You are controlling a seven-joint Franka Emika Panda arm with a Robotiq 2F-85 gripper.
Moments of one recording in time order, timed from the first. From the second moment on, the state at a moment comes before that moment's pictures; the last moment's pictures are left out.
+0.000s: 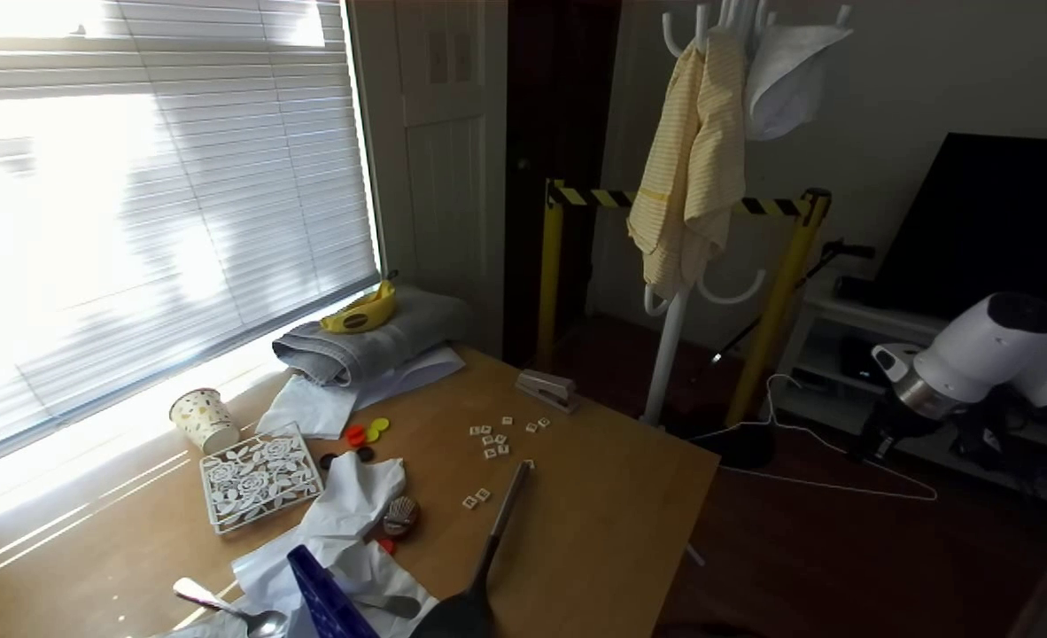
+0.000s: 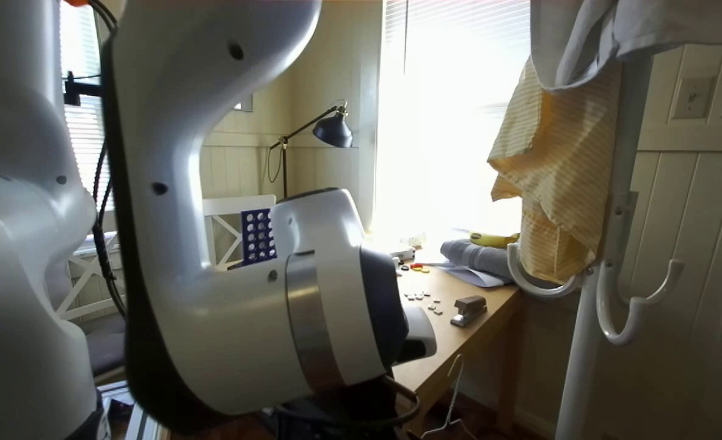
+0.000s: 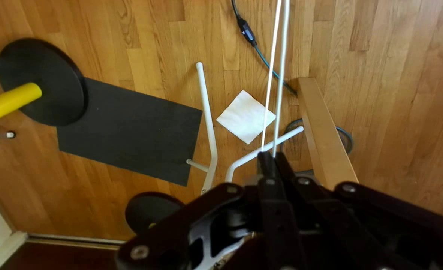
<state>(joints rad) -0.10 0.13 -0.50 -2.74 -1.81 3.27 0.86</state>
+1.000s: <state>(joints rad) -0.19 -0.17 -0.72 -2.65 -2.41 3.62 0.70</state>
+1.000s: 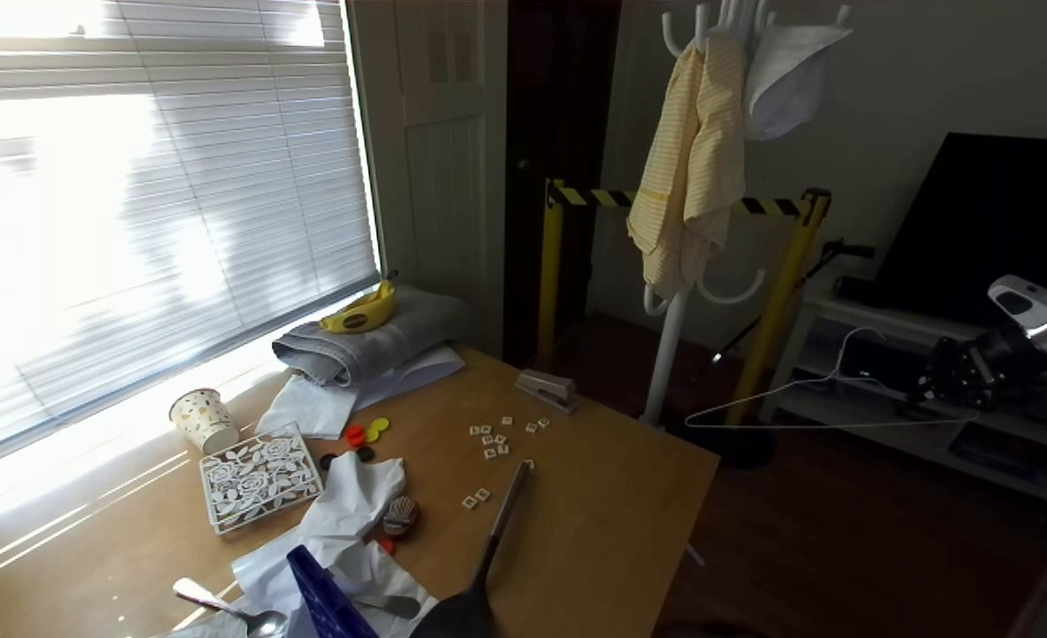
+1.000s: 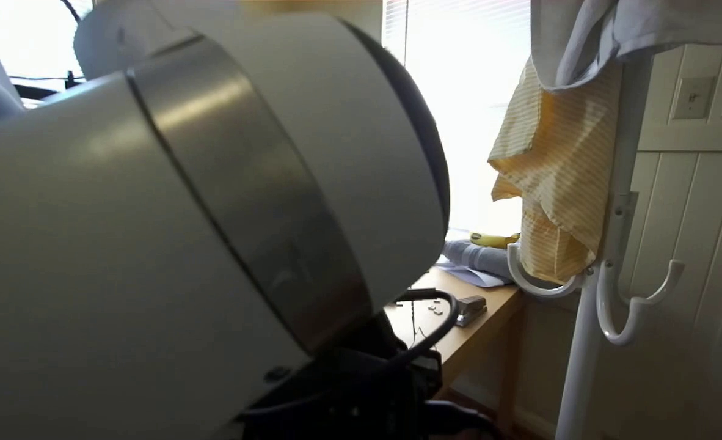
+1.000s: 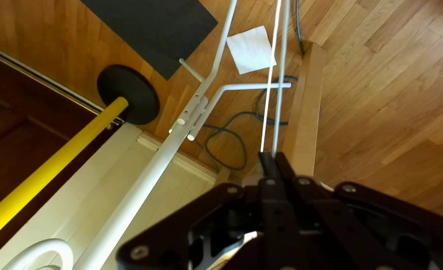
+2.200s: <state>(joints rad) -0.10 -0.47 -0.31 -2.69 -2.22 3.56 1.07</state>
